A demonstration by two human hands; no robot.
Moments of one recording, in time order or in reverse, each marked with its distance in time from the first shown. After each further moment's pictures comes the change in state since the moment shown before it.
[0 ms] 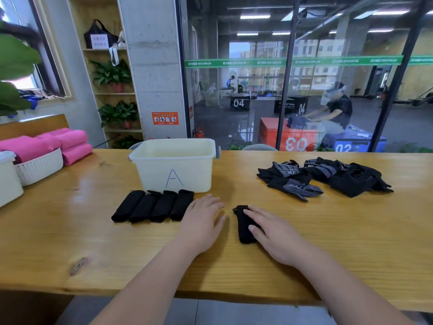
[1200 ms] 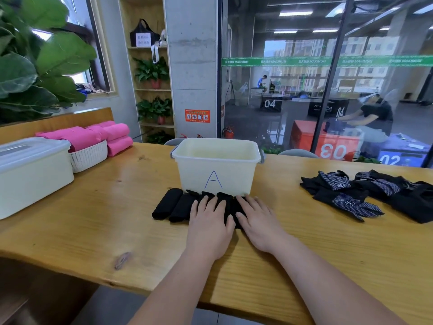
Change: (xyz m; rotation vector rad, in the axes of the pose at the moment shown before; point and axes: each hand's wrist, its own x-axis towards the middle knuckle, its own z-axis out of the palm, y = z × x) left_hand -0.020 -0.063 -0.008 0.180 0.102 -0.327; right_hand 0.127 -0.084 0.066 0.001 0.004 -0.020
